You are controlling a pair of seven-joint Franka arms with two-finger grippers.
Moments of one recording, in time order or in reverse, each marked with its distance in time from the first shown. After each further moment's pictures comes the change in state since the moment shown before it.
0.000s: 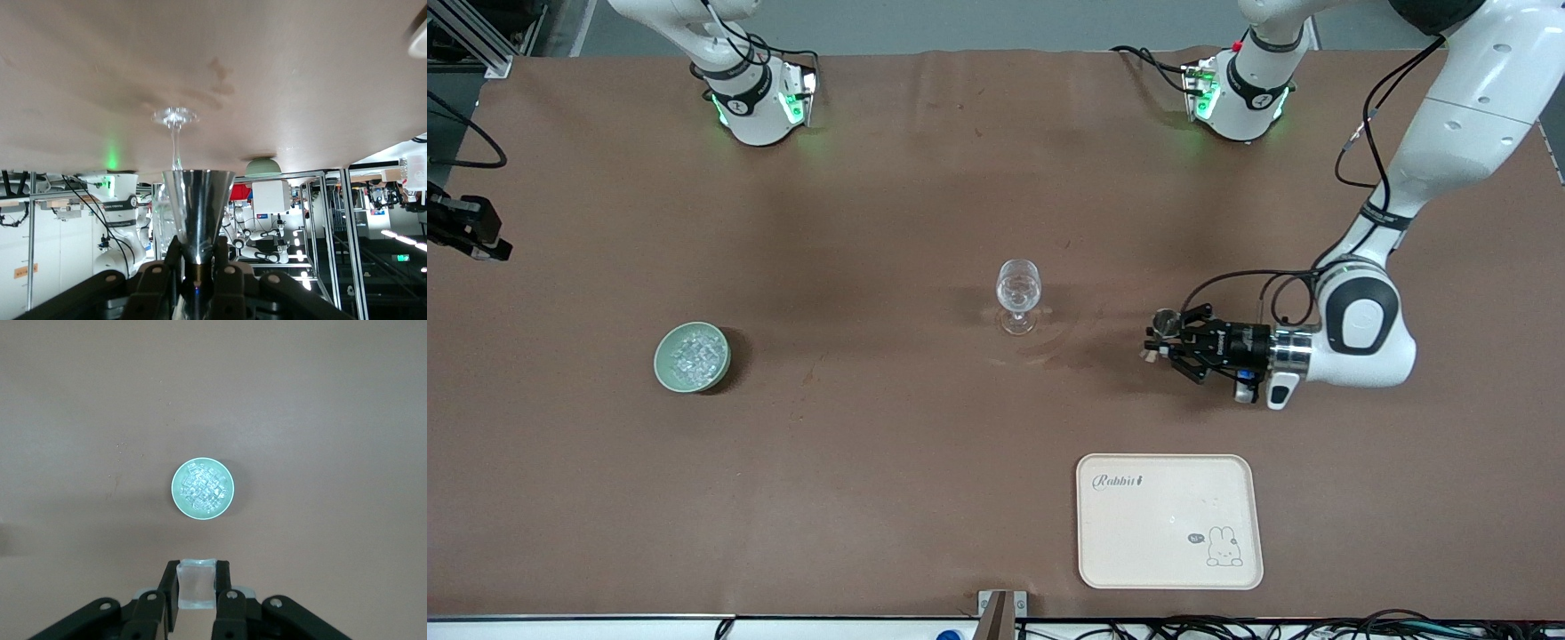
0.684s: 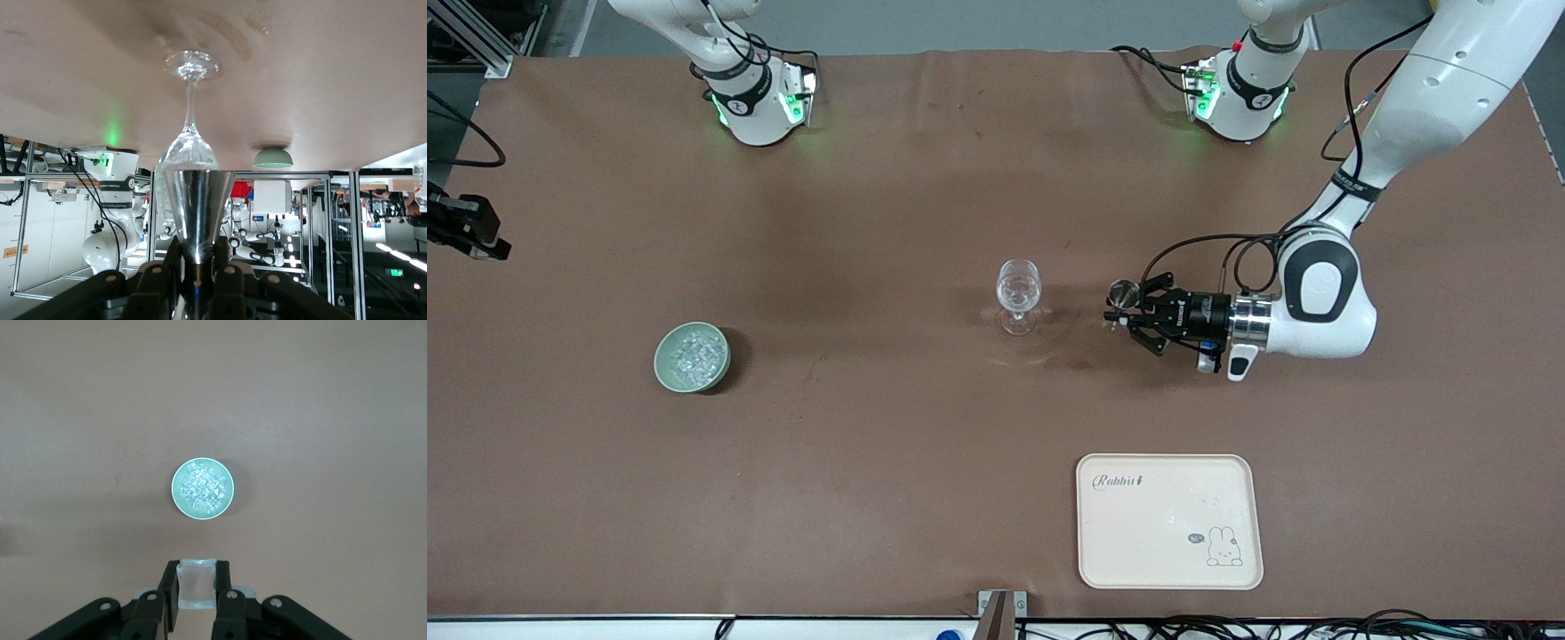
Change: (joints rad) left arm 0.001 -0.114 -0.106 -0.121 -0.069 0.077 -0.111; right arm 0.000 0.000 0.000 0.003 0.000 -0.002 -0.001
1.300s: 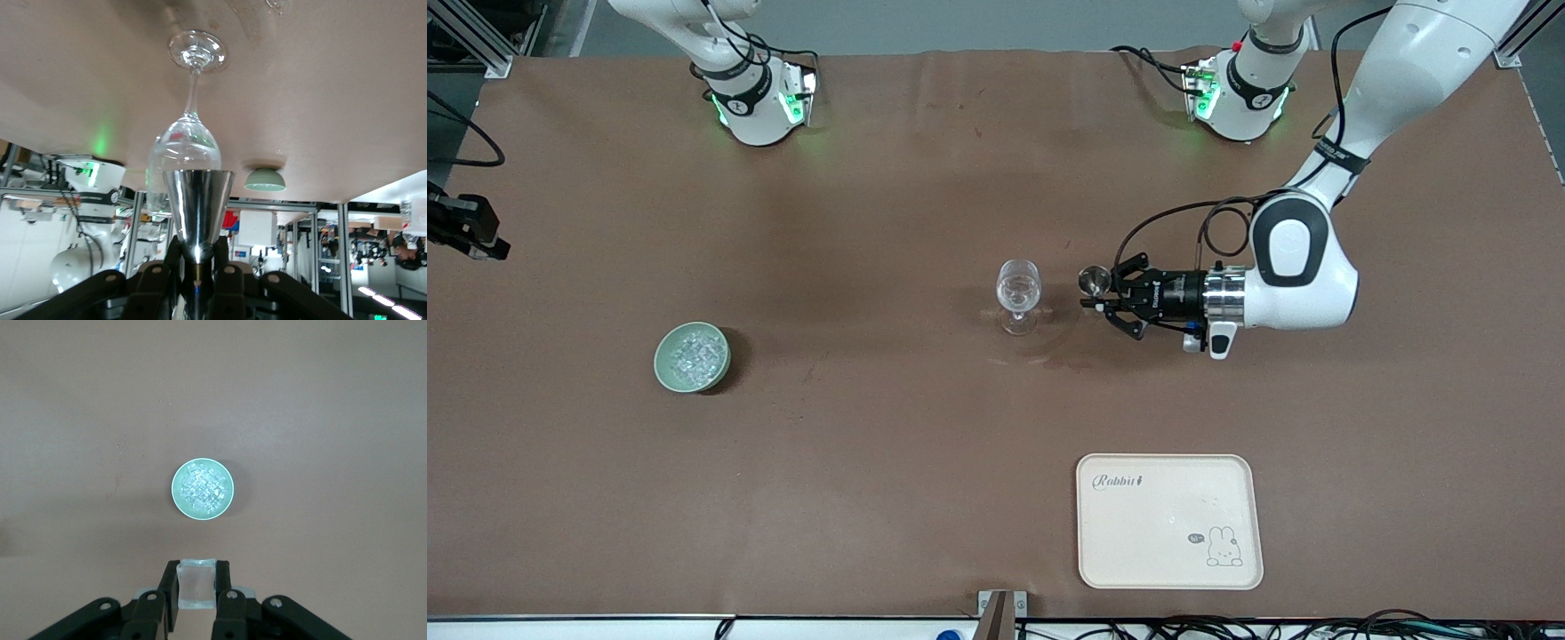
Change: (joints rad) left arm 0.000 -0.091 -0.137 -0.059 0.000 0.214 -0.175; right arm 0.000 0.000 0.000 0.002 0.000 0.000 0.000
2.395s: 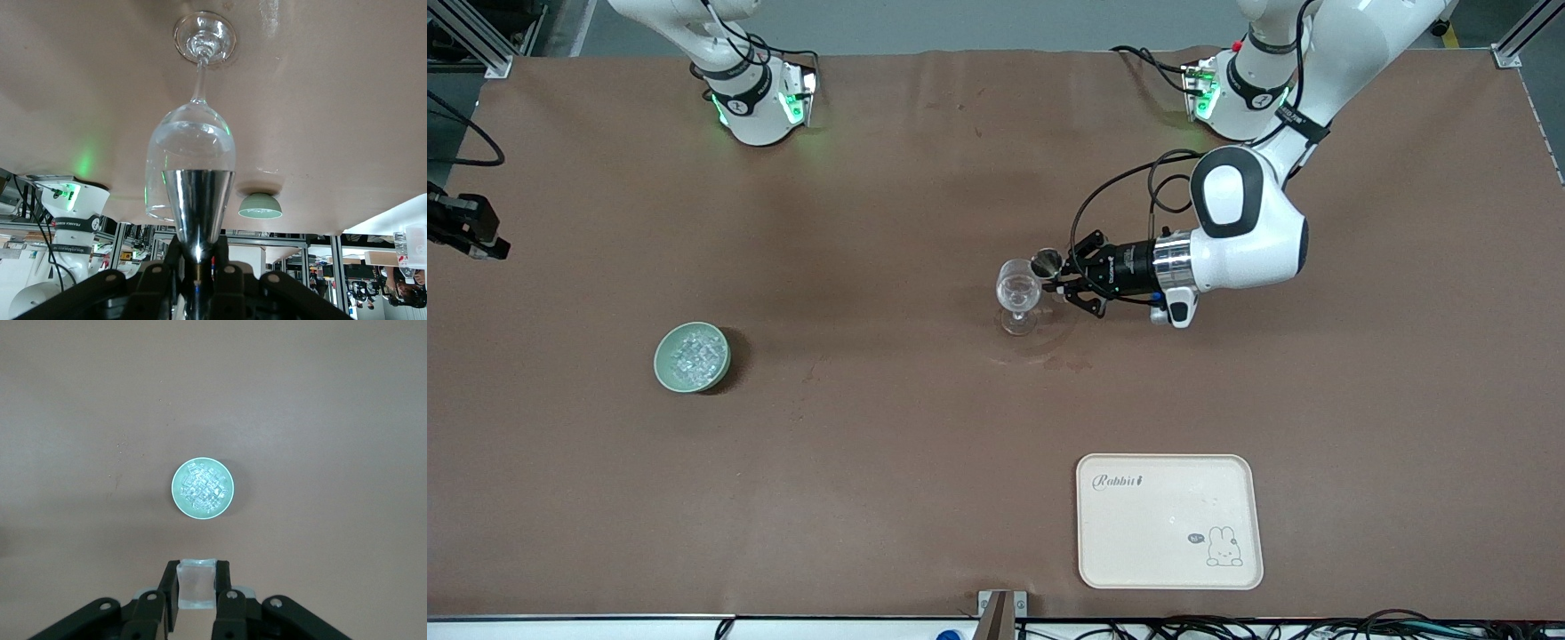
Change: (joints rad) left arm -0.099 -0.090 -0.048 -0.052 0.000 0.185 -0.122; right arm 0.000 0.000 0.000 0.001 0.000 -0.004 0.000
